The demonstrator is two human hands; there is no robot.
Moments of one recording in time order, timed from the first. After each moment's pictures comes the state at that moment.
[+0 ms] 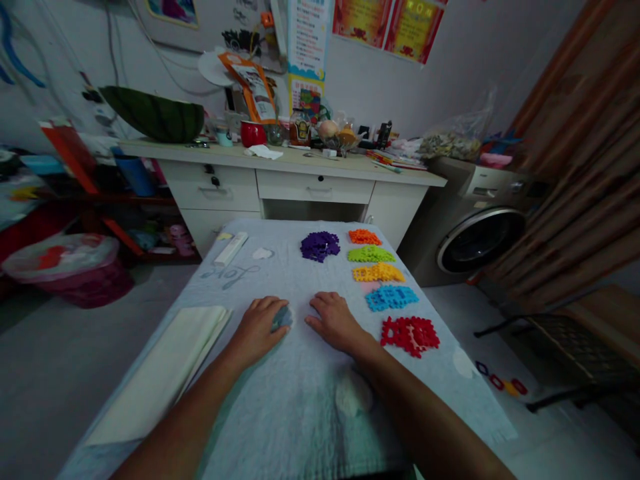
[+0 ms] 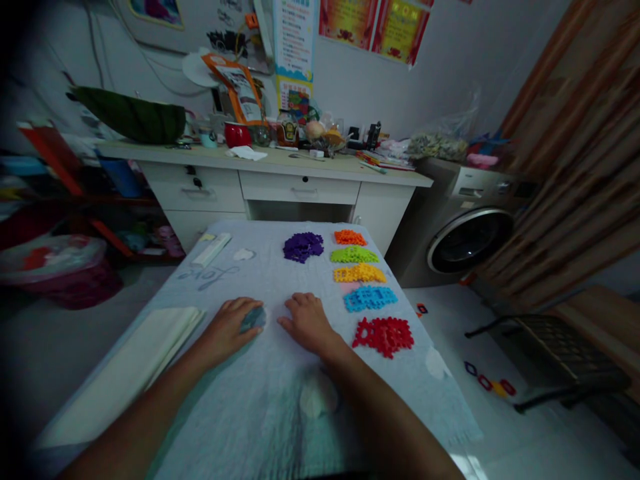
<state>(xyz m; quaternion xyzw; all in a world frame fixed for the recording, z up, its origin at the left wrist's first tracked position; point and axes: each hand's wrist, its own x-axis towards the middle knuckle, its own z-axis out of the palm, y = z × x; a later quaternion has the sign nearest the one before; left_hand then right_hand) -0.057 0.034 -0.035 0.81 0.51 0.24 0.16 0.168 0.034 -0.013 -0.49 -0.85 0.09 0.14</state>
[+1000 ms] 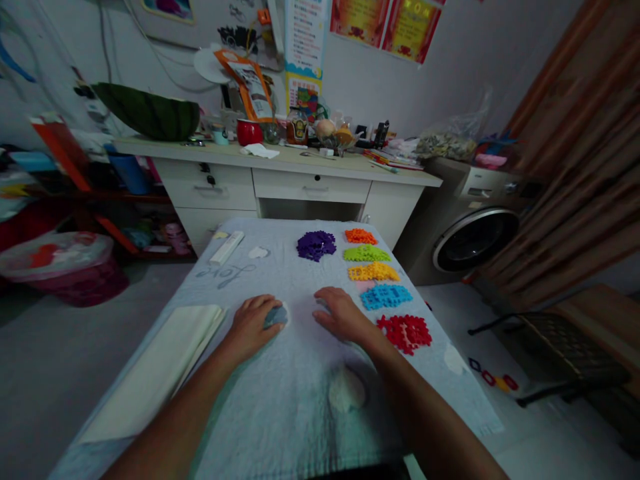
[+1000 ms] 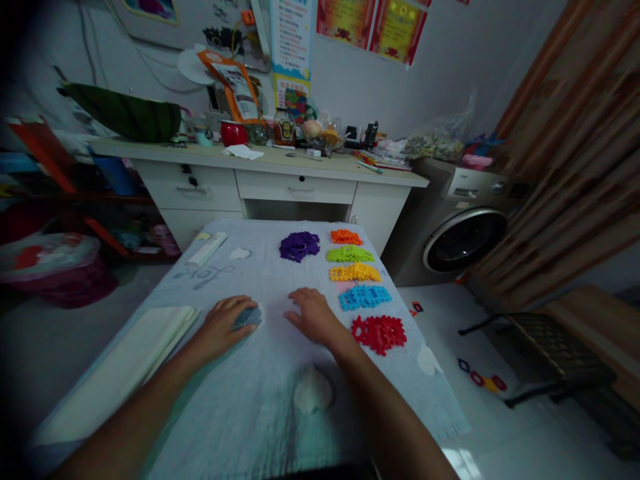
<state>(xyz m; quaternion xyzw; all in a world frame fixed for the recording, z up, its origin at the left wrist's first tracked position) -0.060 0.037 -0.042 0.78 0.56 0.22 0.15 0.196 0.035 0.005 -0.47 -0.85 0.14 0.18</state>
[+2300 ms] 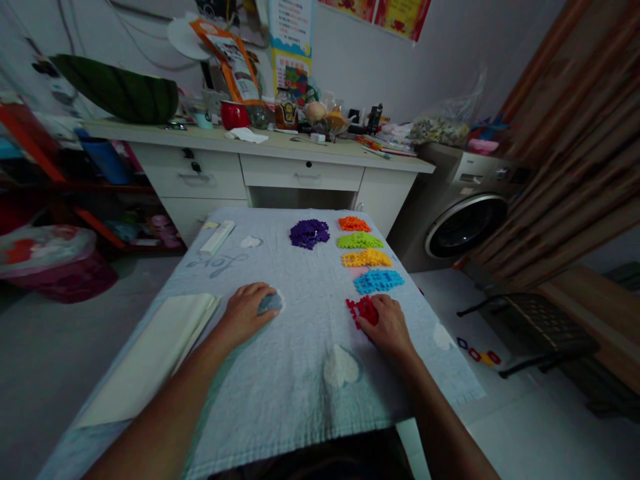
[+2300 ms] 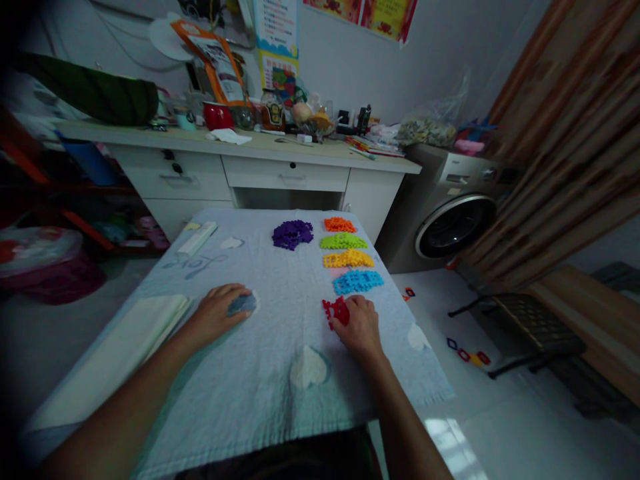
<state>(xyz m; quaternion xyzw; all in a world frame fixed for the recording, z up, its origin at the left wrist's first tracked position) -0.061 0.039 -0.040 0.80 0.55 0.18 0.14 0.280 -0.031 -0.025 -0.70 -0.69 0.04 0.19</state>
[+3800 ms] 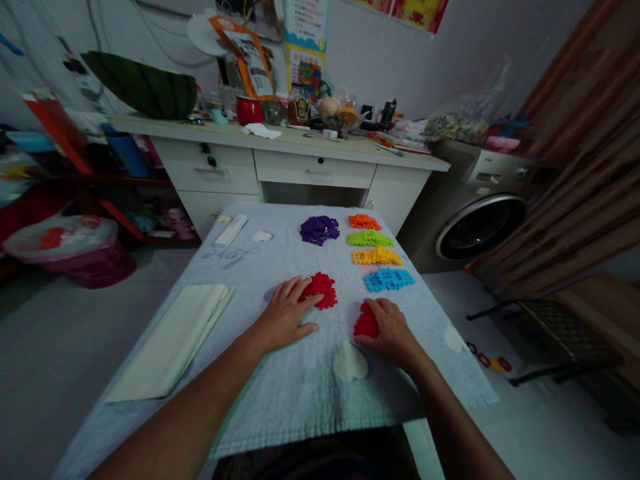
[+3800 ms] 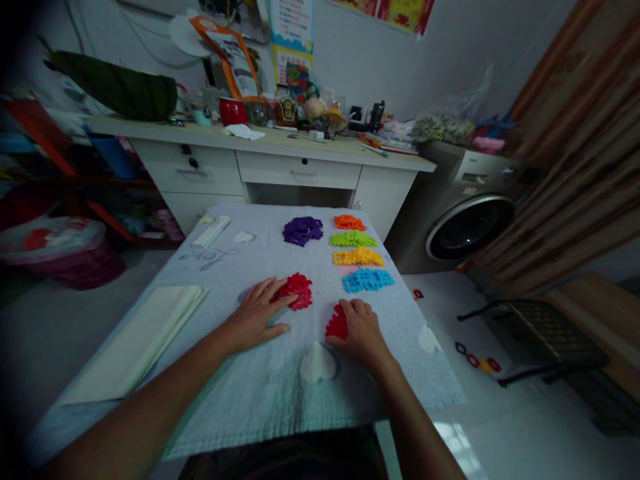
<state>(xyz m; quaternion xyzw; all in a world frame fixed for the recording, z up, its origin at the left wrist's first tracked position) -0.014 0.012 -0.034 0.89 0.42 0.15 0.09 0.262 -0.044 -0.015 -0.66 -0.74 0.12 0.11</state>
